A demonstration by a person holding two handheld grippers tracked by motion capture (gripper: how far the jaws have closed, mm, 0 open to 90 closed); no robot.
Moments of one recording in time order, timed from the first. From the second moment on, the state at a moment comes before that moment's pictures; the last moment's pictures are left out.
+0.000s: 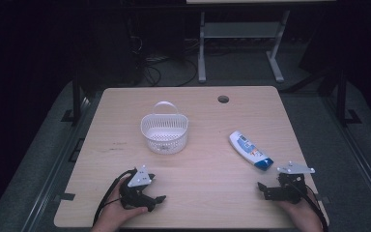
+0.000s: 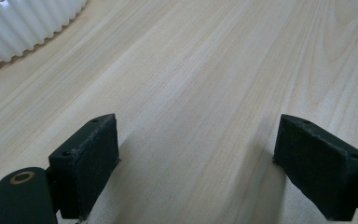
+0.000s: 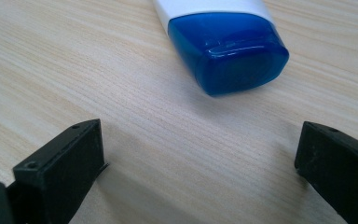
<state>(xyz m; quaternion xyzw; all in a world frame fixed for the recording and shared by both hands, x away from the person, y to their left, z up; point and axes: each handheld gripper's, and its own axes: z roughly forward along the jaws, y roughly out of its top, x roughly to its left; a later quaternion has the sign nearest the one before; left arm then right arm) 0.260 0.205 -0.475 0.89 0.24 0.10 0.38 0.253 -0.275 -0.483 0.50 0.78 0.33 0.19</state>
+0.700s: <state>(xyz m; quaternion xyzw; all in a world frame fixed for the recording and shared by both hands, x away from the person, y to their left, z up) 0.259 0.205 -0.476 0.89 0.24 0.10 0.38 0.248 -0.279 -0.466 0.49 0.79 0.32 0.17</state>
